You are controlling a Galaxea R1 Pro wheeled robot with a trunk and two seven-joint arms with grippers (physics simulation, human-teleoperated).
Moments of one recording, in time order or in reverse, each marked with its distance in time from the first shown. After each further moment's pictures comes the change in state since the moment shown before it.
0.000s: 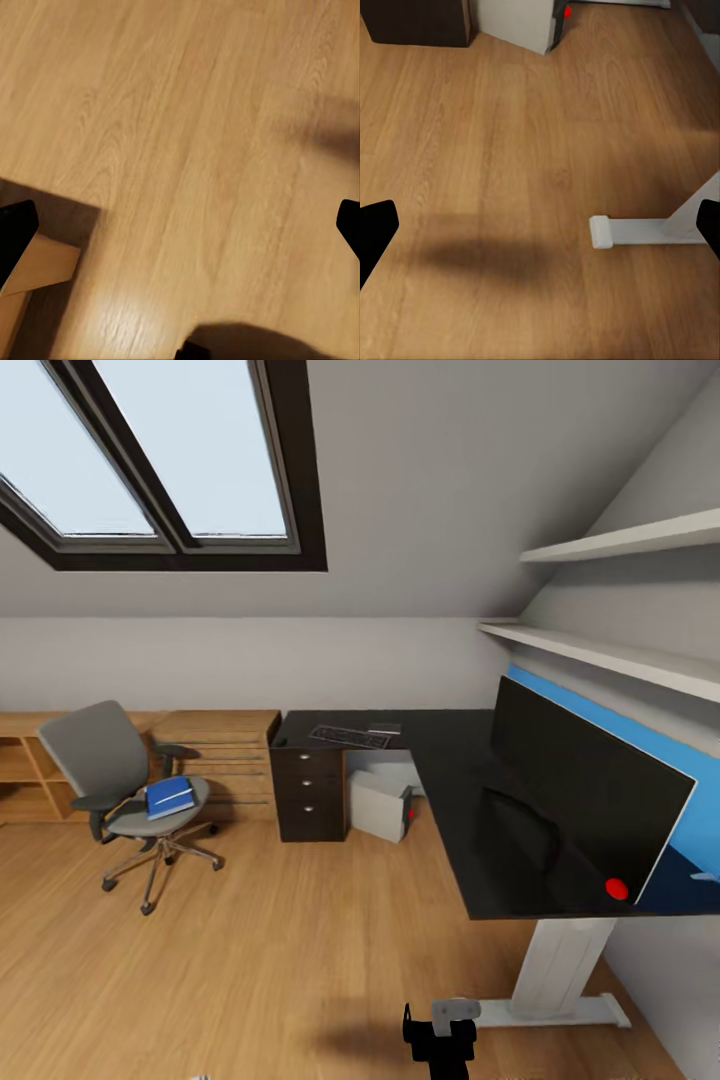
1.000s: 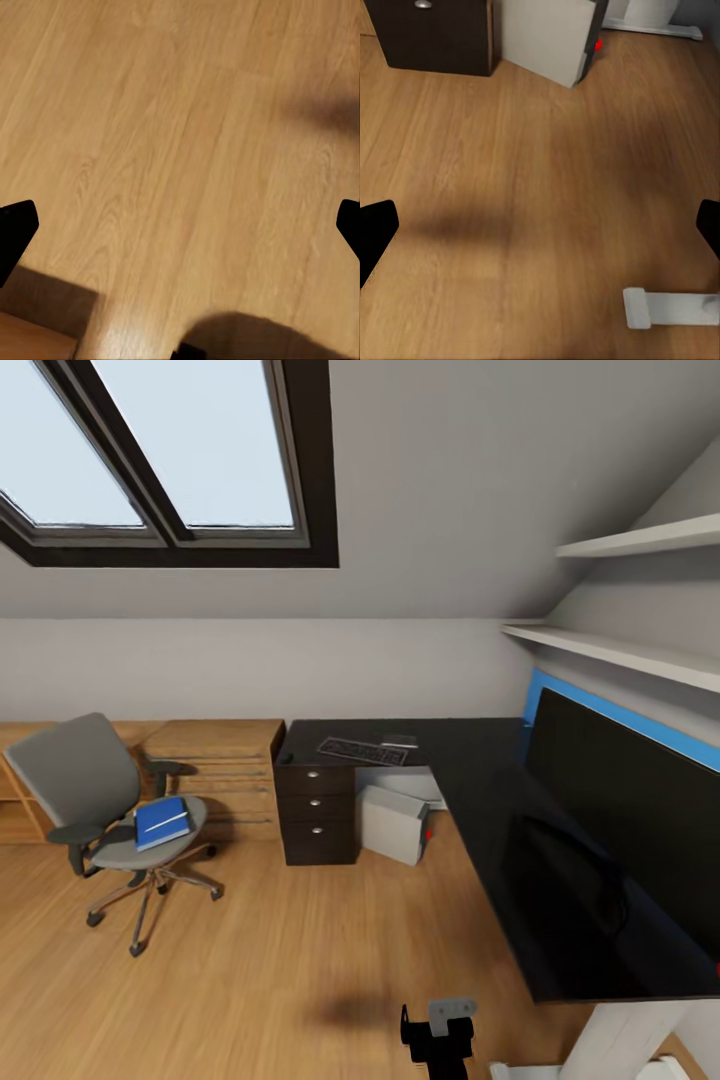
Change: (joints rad) left arm 0.000 -0.005 0.004 0.019 0.002 -0.033 -0.001; right arm 0.001 0.000 0.002 0.002 0.057 0.000 0.000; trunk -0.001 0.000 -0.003
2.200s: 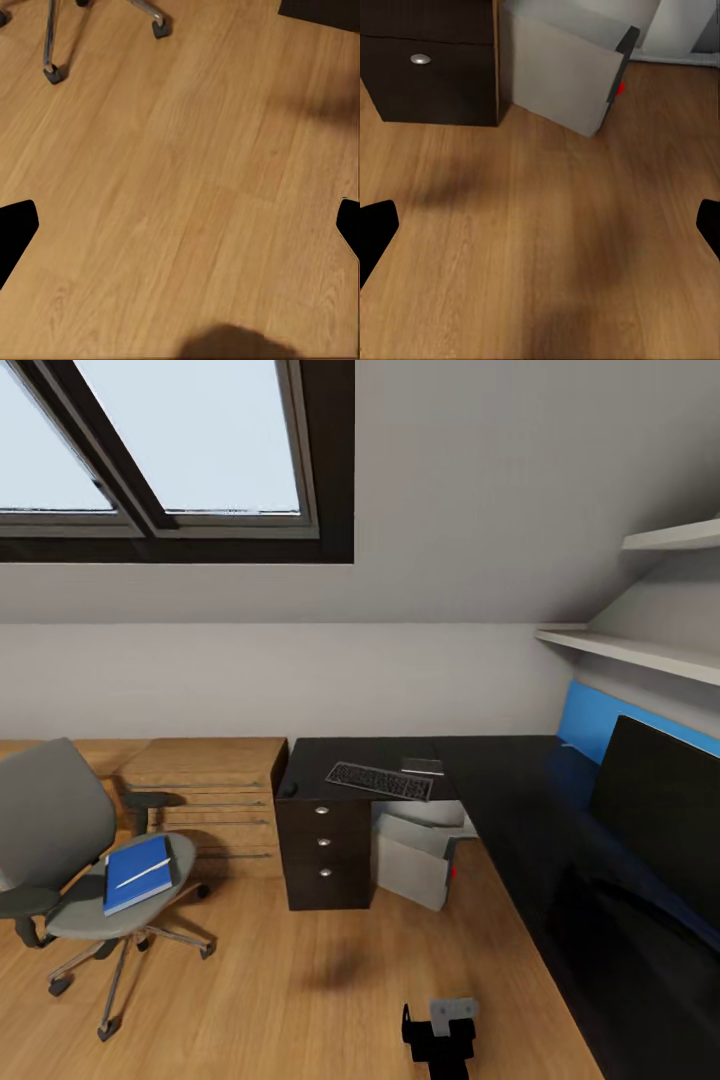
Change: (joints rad) left arm 0.000 0.000 0.021 0.056 0.038 -0.142 0.006; right arm 0.000 0.000 -0.007 0.002 -0.020 -0.009 0.000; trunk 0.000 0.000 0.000
